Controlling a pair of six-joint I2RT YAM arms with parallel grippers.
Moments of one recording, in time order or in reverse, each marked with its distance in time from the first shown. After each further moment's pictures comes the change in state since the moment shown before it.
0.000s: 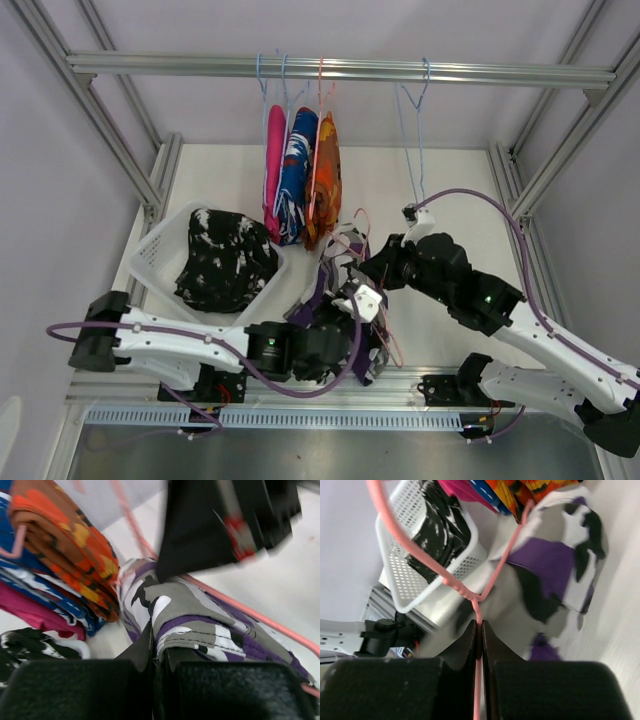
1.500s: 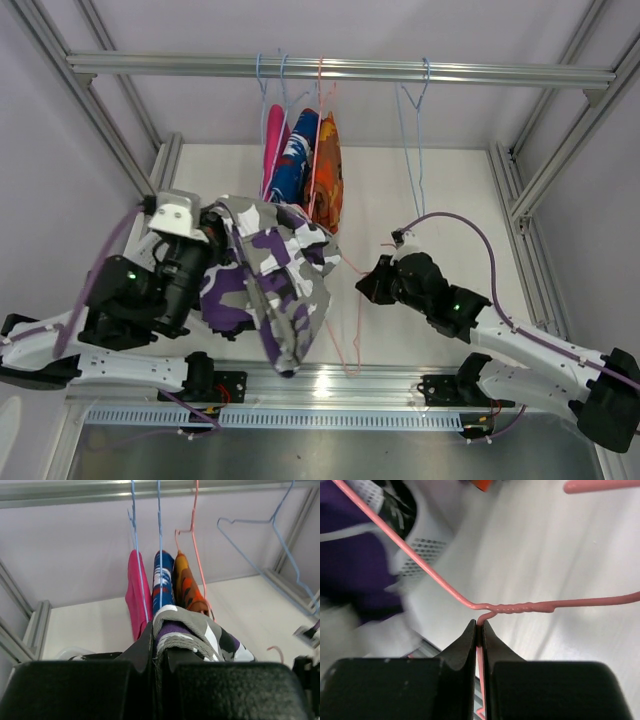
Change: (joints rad) left arm 0.121 -0.540 0.267 -0.116 -0.100 0.332; right arm -0.025 0.051 -0.317 0.279 -0.016 0.077
